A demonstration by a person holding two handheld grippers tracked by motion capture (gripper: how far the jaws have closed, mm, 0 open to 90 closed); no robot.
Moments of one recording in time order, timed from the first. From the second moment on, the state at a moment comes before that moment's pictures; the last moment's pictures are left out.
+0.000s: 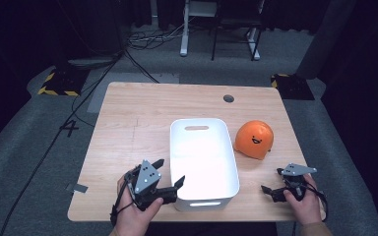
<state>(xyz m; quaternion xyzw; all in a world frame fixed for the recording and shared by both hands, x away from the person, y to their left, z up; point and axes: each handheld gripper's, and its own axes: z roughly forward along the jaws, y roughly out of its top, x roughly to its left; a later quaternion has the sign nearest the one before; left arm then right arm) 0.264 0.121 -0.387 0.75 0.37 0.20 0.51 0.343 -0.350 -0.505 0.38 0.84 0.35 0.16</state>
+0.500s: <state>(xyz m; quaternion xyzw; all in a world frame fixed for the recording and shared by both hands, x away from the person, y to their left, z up) 0.338 0.170 -0.411 0.72 0.45 0.24 0.47 0.343 -0.350 -0.505 0.38 0.84 0.35 0.16</state>
